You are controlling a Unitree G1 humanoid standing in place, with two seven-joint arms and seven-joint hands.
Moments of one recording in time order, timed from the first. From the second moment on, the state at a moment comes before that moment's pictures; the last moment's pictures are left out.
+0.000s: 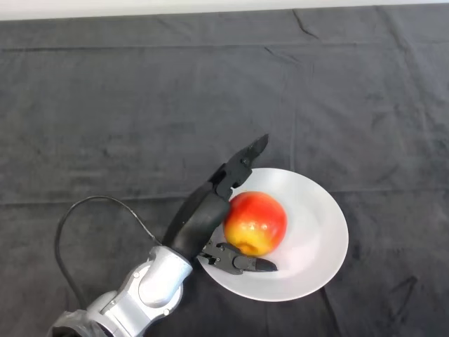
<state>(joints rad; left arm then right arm) -0.50 0.26 -0.69 0.79 0.06 -0.71 0.30 -0.72 -0.65 -0.77 1.22 0.73 0.72 0.66</state>
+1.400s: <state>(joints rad) -0.49 0.47 -0.28 0.96 -0.13 -0.89 0.15 -0.72 -0.65 -0.77 1.22 0.73 0.72 0.66</state>
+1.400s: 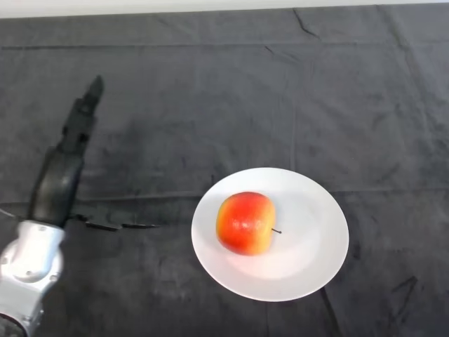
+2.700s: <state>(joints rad) -0.42 0.59 0.15 1.16 -0.37 -0.94 0.00 -0.72 -0.65 -0.77 1.22 0.73 0.72 0.66</state>
